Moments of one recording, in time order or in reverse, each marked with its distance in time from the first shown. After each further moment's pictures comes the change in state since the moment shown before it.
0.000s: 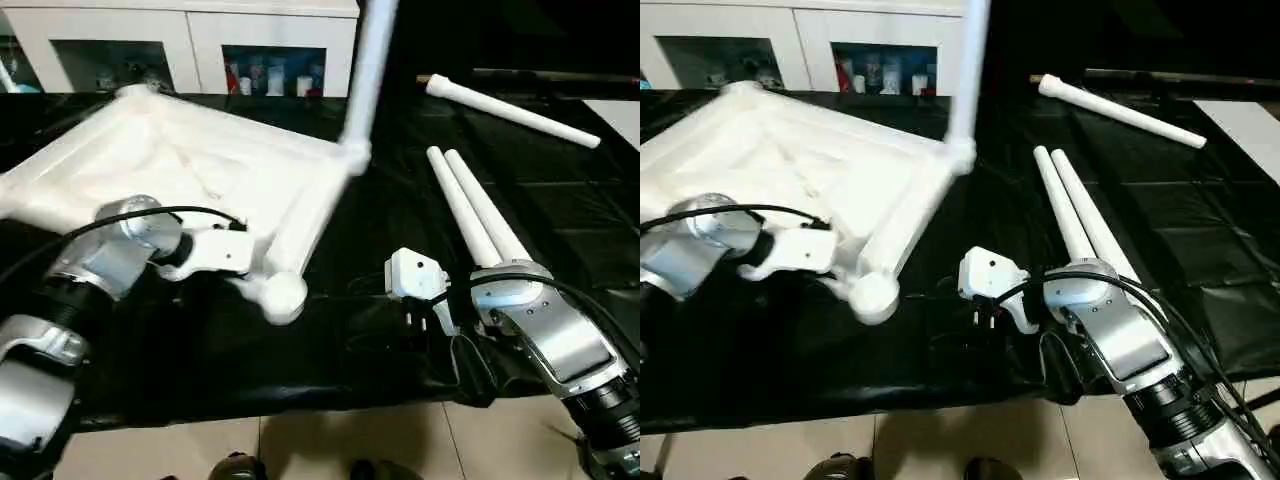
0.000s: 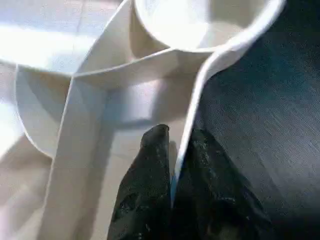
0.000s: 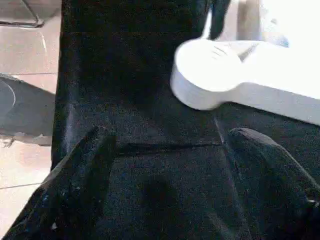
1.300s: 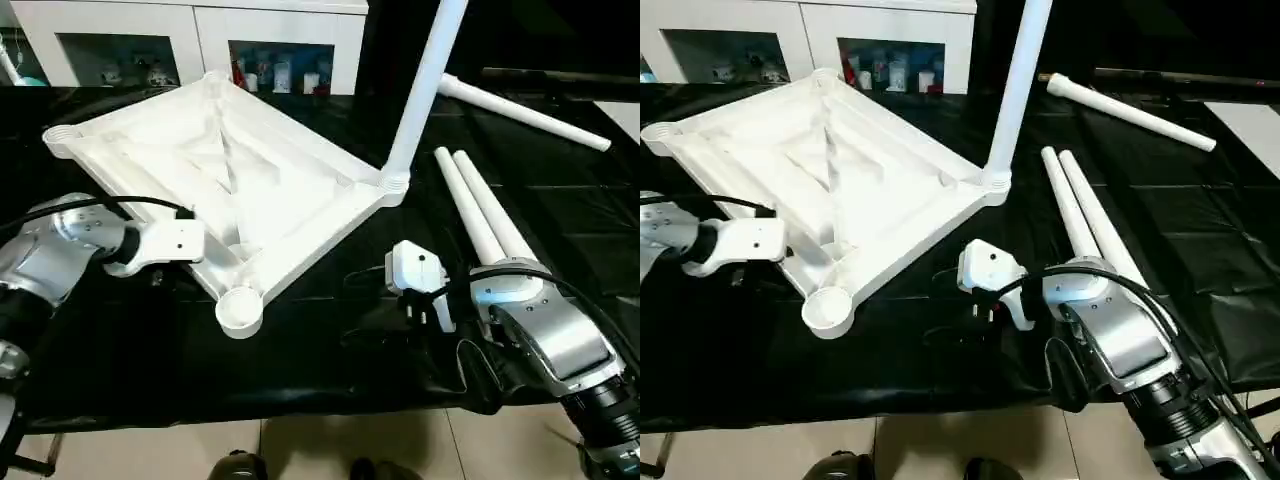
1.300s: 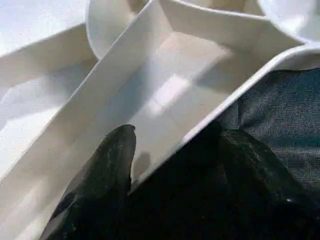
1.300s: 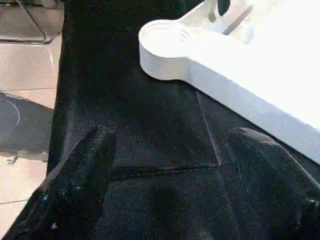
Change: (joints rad) left arm 0.046 0.180 0.008 -0.049 -0.045 0.005 0.033; right arm -0.003 0.021 -0.023 -0.002 0.041 0.010 0.004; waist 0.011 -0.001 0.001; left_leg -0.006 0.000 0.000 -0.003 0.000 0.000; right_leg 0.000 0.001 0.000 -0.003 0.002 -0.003
